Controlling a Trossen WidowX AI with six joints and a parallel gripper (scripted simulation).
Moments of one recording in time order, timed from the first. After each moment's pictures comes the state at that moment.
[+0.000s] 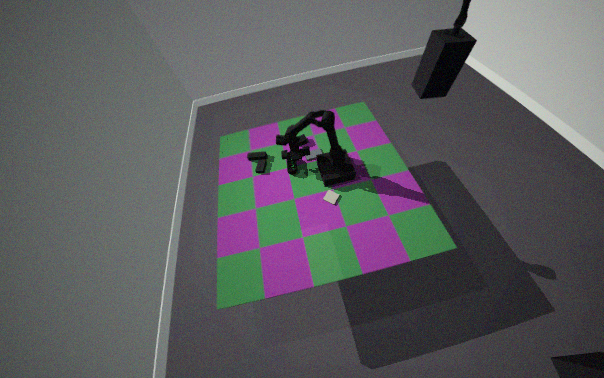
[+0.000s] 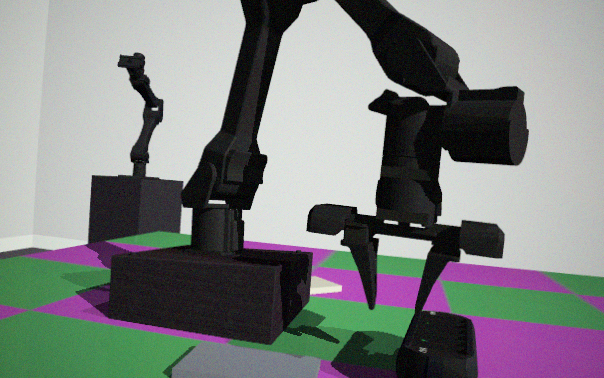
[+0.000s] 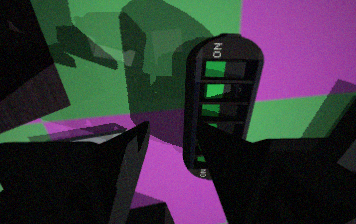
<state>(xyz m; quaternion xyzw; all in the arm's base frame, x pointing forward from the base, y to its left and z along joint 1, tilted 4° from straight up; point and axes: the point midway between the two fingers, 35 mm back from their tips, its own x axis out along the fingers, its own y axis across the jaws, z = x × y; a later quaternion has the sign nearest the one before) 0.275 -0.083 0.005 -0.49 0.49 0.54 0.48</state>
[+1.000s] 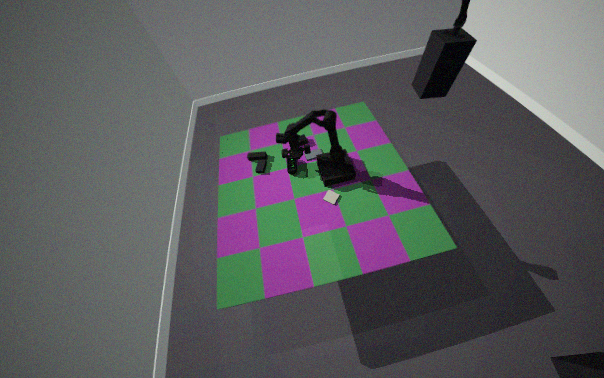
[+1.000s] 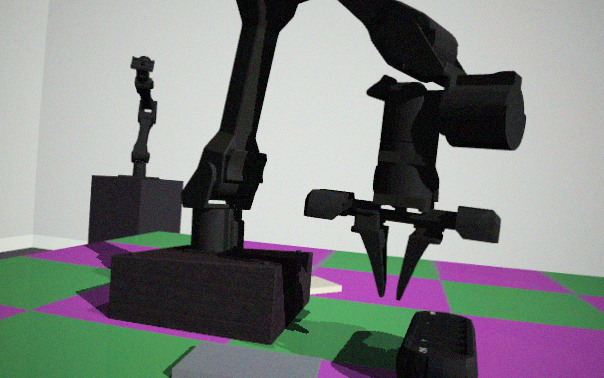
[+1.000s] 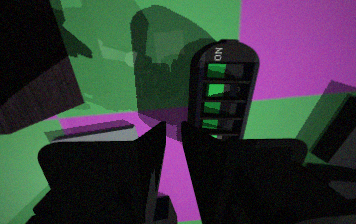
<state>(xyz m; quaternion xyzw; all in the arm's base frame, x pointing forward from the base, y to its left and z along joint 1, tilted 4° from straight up) 0.271 -0.083 0.020 -0.49 0.49 0.54 0.48</state>
